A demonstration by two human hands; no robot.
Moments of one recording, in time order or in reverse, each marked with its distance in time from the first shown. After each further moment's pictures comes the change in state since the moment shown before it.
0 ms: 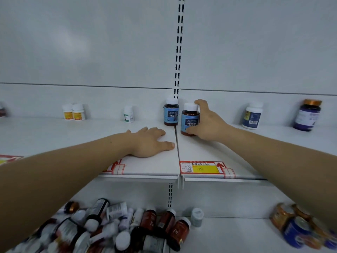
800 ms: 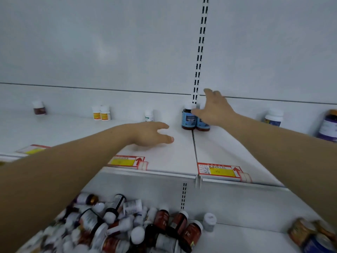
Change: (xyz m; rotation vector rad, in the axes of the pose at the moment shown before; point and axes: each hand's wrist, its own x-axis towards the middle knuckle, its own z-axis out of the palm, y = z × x) left_hand -0.038 -0.031 -0.028 -0.251 0.077 -0.024; right_hand 0.034 -0.044 -0.012 -0.213 0.132 -0.043
